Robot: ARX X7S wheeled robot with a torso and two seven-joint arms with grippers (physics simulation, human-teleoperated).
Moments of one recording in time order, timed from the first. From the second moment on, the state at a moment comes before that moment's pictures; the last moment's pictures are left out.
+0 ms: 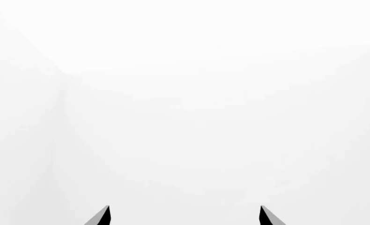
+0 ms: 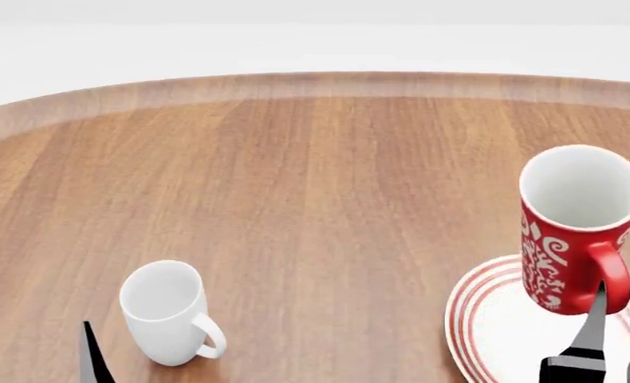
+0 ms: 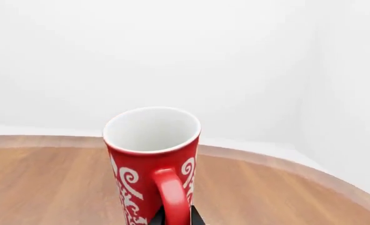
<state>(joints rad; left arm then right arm) -0.22 -0.35 0.54 -0.44 0.15 1.00 -0.78 0.10 1.06 -0.09 -0.94 1.11 0.51 1.06</state>
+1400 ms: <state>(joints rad) -0.23 -0.37 0.59 -0.44 0.15 0.99 -0.82 0.96 1.01 -0.34 -0.02 0.93 0.59 0.05</state>
